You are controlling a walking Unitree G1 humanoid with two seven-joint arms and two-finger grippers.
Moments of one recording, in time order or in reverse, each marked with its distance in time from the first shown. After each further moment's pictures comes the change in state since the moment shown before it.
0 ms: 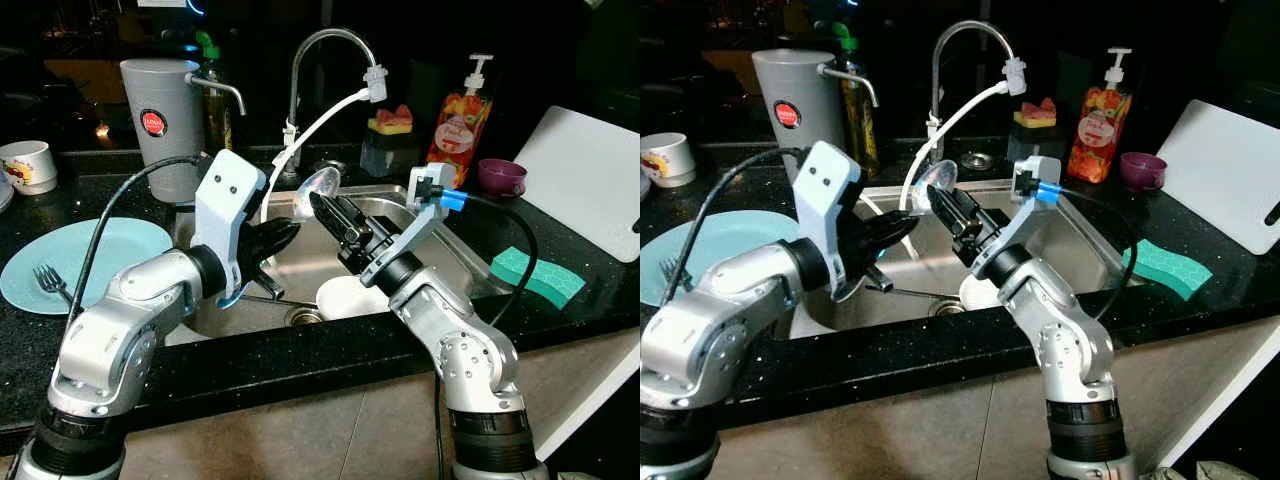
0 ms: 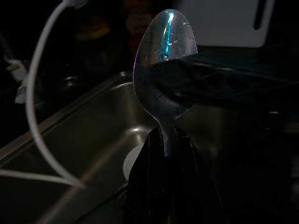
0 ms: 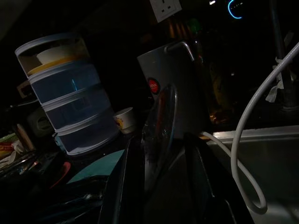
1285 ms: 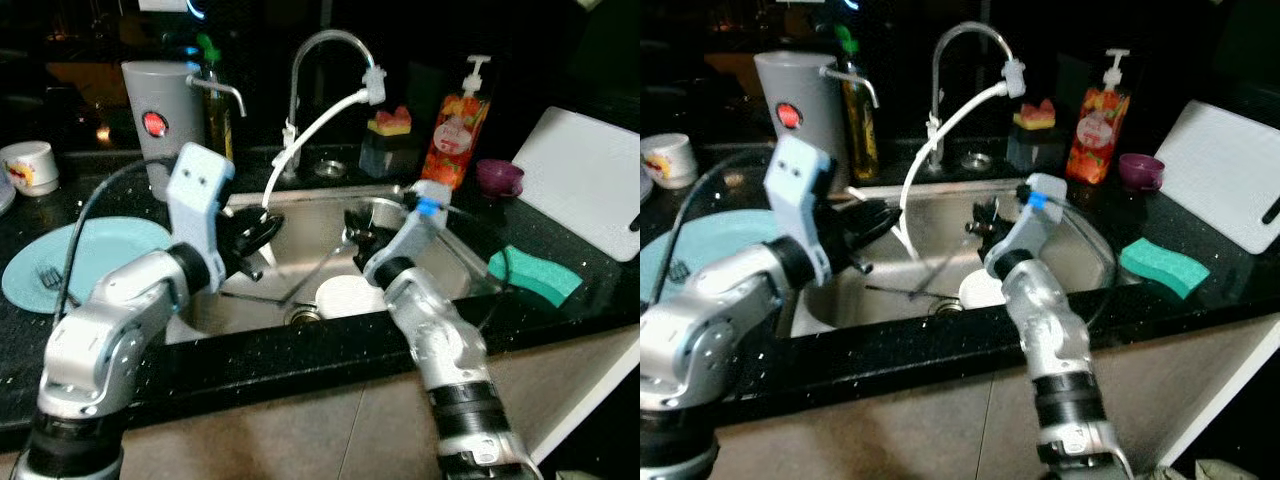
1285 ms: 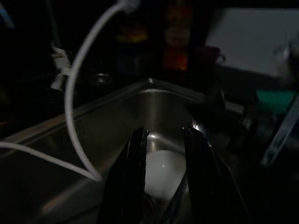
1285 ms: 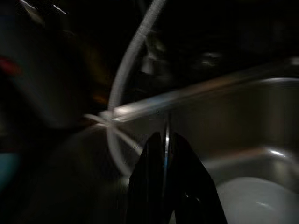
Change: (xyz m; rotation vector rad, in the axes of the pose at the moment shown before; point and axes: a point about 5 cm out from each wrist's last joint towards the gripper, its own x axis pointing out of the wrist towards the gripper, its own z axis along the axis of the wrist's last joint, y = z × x) left arm -0.009 0.027 -0.001 -0.131 -0.047 0.194; right arm 0.019 -0.069 -0.037 -0.140 0.084 -0.492
